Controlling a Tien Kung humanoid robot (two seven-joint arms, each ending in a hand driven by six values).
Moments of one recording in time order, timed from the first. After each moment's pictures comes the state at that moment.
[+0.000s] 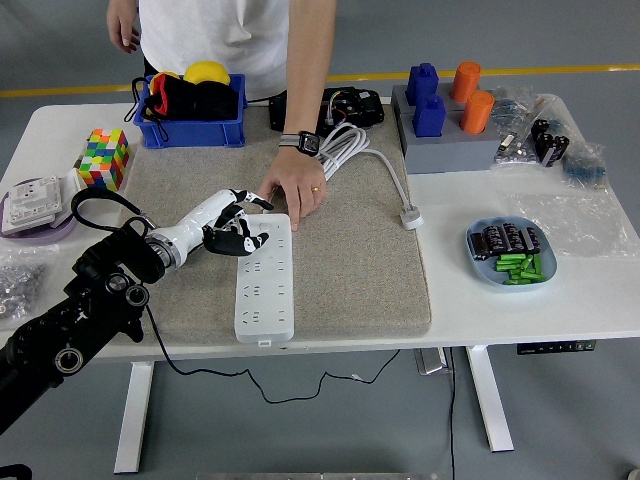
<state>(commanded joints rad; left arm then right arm) -0.51 0.22 -0.92 -1.12 1.47 -0.06 0.20 -0.04 -0.26 1.32 0.24 -1.05 0.04 -0.09</state>
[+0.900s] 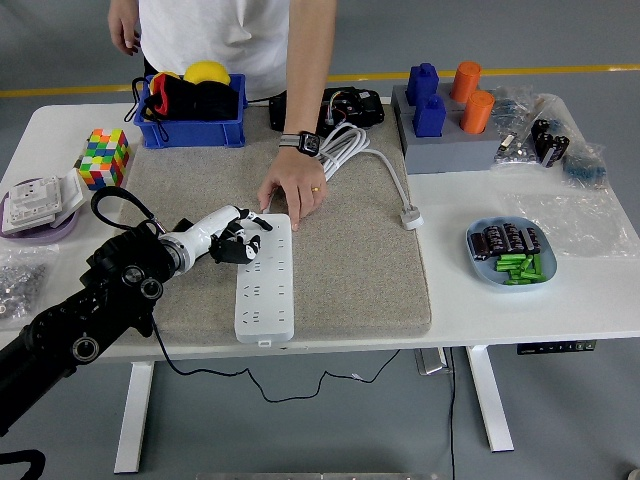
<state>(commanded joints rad) -0.56 0.19 -0.87 -1.03 1.47 -0.10 0.31 -0.04 -0.27 1.29 0.24 -1.04 0.04 -0.09</state>
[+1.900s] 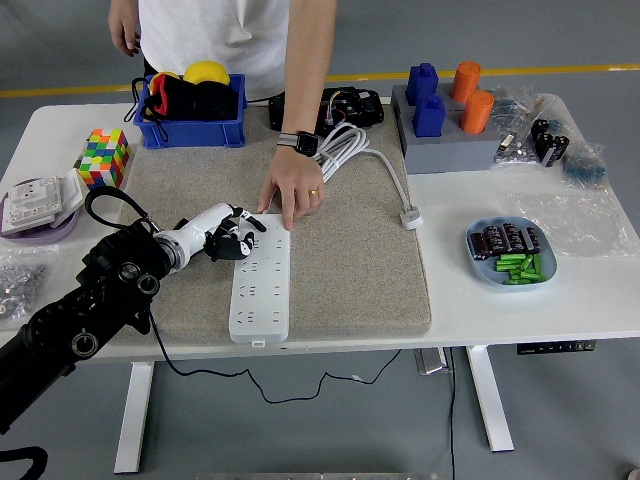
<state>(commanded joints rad) -0.56 0.19 -0.91 -1.03 1.47 -0.11 0.31 -0.04 -0.27 1.30 0.24 -1.05 0.04 -0.09</state>
